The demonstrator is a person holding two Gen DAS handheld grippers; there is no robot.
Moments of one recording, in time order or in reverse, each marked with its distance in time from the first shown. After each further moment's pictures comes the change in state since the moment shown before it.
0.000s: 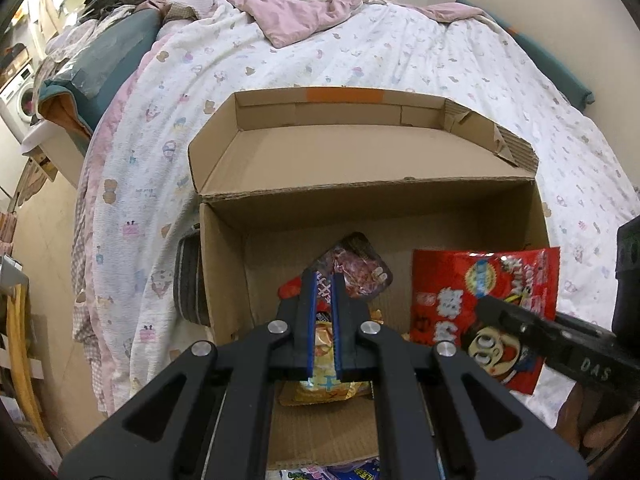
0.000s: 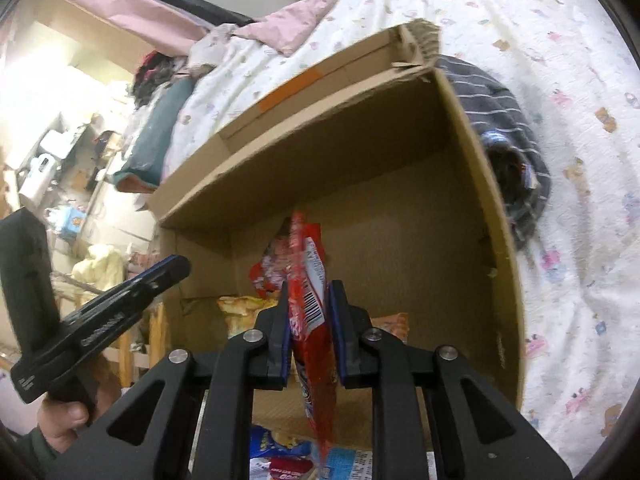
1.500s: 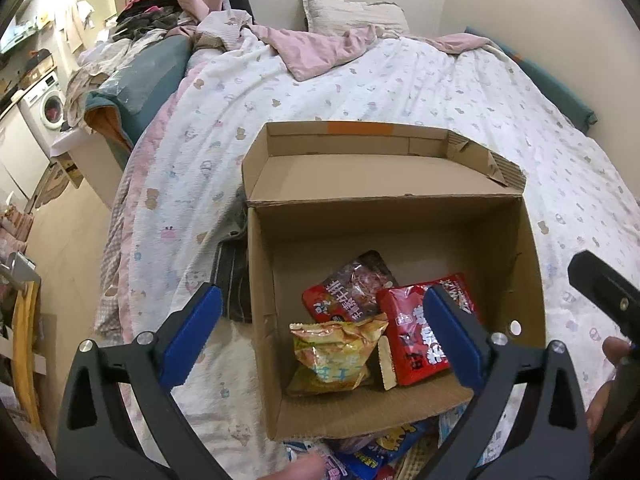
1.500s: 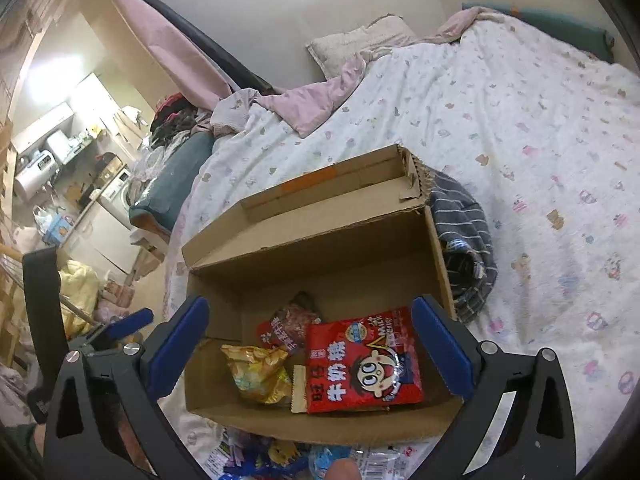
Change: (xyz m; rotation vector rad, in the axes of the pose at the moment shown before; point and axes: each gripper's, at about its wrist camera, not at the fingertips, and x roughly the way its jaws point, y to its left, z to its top) left arm -0.047 0.006 -0.019 -0.035 -0.123 0.045; right arm -0.076 0.045 -0.005 -0.150 -0.284 -0.125
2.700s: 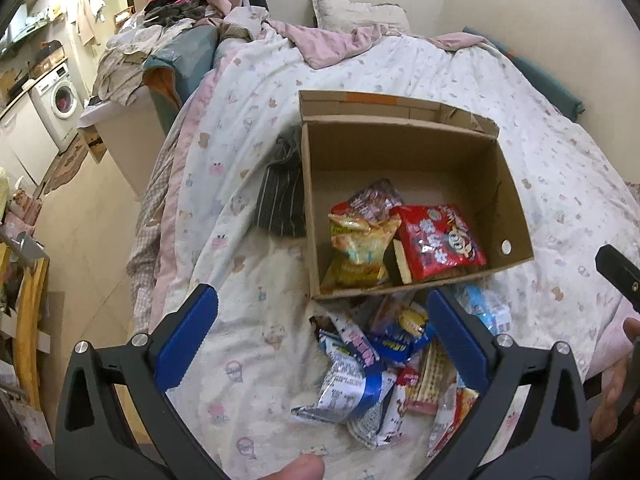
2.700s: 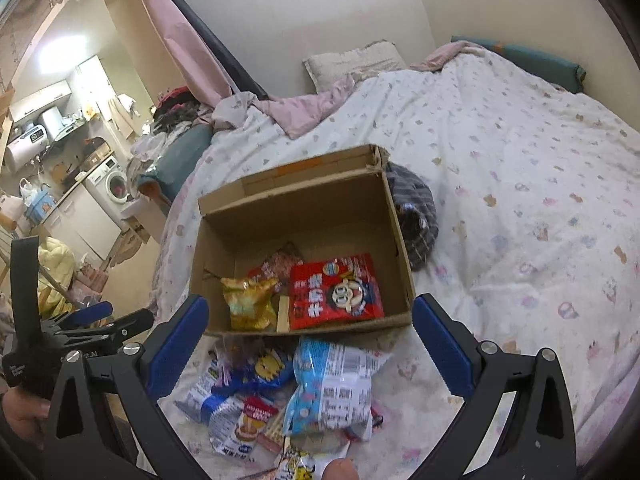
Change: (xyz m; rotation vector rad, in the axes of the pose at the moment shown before) left arm -0.074 0.032 -0.094 -0.006 -0.002 0.024; right arm -0.094 0.021 -0.081 -0.081 -0.045 -0.109
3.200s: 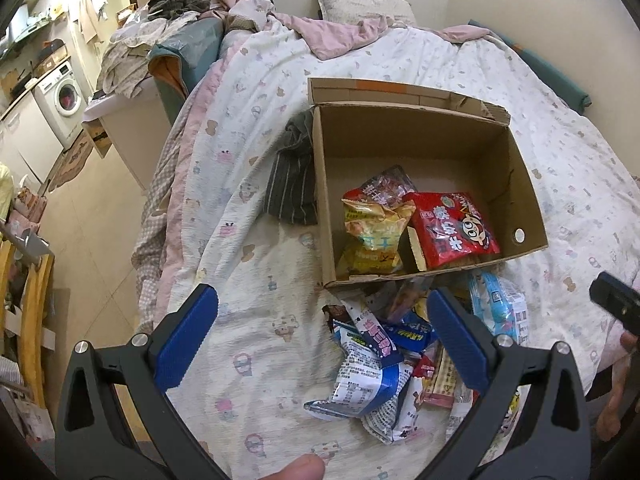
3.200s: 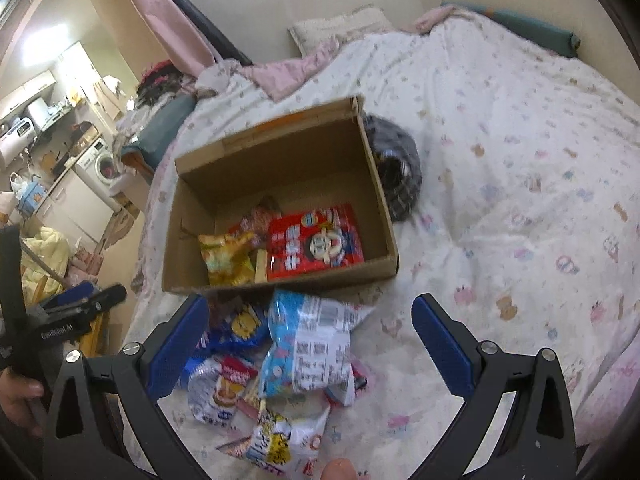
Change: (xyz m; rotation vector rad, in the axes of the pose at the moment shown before) left arm 0.009 0.006 -0.008 -0.003 0.024 0.018; right arm 0.015 -0.025 -0.027 0.038 0.137 -0.013
